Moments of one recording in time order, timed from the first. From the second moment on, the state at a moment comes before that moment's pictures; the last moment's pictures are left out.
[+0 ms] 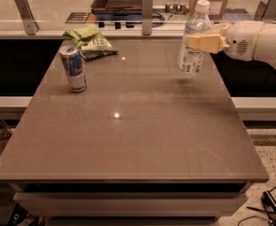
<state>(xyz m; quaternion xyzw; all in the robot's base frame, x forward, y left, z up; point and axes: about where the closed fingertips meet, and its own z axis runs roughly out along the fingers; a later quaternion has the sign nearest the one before) 0.649 -0.172 0.973 -0.33 0.69 0.28 0.58</state>
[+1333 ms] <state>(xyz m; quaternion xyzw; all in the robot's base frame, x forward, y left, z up) 0.740 -0.055 0.983 -0.35 0.67 0.32 0.57</state>
